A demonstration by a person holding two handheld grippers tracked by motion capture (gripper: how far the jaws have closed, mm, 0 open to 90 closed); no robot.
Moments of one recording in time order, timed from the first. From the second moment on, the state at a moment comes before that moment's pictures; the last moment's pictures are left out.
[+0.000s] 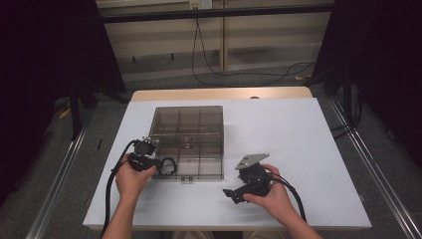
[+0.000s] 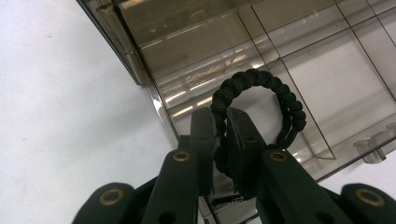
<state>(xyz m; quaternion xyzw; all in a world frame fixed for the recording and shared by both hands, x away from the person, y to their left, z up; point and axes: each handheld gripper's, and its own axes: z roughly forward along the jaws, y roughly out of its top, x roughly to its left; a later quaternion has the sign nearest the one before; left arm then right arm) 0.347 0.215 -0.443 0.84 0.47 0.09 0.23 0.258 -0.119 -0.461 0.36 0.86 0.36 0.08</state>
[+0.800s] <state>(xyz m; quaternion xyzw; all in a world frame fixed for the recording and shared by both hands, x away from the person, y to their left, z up) 0.352 0.214 -0.442 0.84 0.47 0.09 0.26 0.257 -0.117 -0.461 0.36 0.86 0.36 0.08</state>
